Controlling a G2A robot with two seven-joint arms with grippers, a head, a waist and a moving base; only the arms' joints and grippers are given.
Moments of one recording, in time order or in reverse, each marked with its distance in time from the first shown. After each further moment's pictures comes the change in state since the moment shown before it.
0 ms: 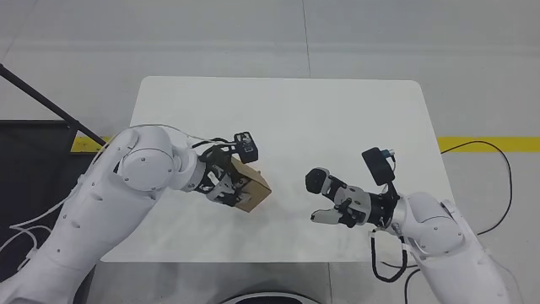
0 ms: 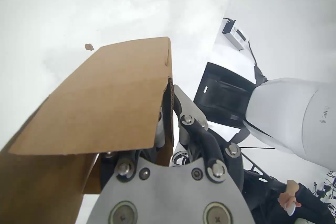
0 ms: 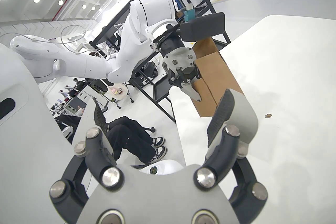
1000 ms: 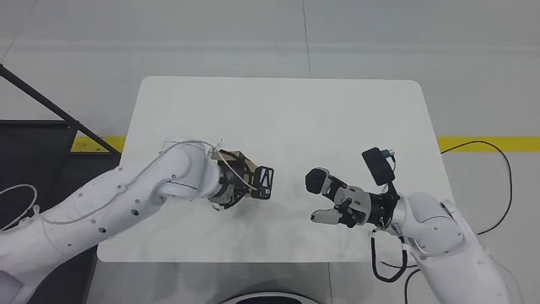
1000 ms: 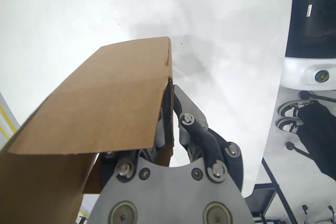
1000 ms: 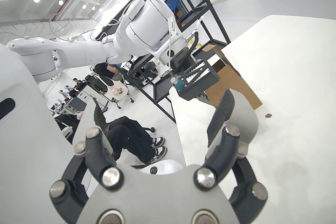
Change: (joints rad) left arm -0.406 0.164 0.636 -0.024 0.508 -0.339 0.339; right arm 0.000 0.000 0.000 0.000 0.000 0.000 0.000
